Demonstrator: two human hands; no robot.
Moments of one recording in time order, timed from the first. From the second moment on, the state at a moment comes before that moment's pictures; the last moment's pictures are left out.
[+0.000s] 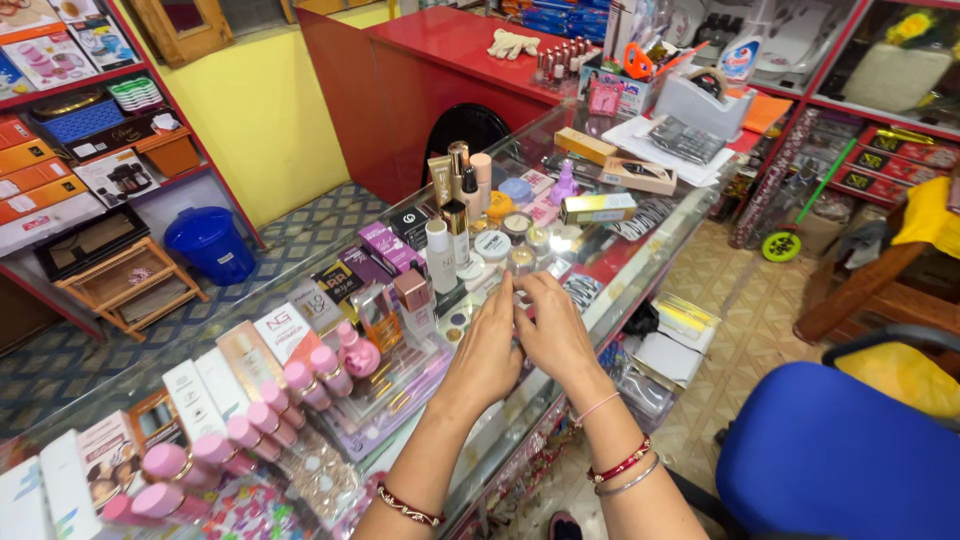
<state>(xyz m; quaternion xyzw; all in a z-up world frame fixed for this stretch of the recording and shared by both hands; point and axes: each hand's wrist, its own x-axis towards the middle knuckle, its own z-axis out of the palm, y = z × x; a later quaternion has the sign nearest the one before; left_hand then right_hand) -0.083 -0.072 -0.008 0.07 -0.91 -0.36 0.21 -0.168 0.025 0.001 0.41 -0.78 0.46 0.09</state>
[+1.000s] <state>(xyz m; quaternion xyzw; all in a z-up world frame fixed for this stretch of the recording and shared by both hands) -0.325 -0.153 0.021 0.29 -0.83 -0.21 0.42 -0.466 -0.155 -0.001 0.56 -0.69 0.46 0.02</state>
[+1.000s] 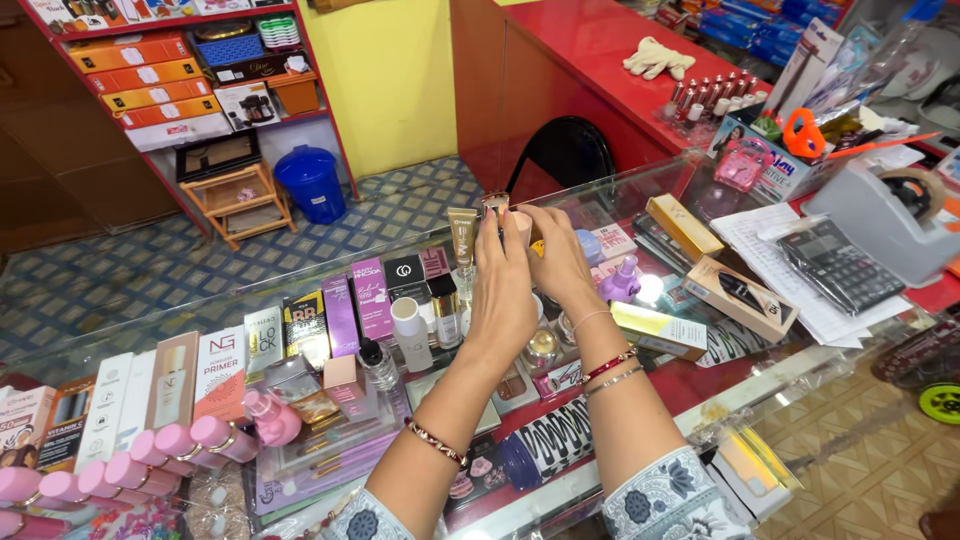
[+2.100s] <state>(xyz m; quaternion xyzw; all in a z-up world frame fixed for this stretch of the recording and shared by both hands) -0.362 -0.186 -0.019 0.42 -0.83 -0.10 0.36 -0.476 -0.156 0.006 0.47 -0.78 0.40 0.13</state>
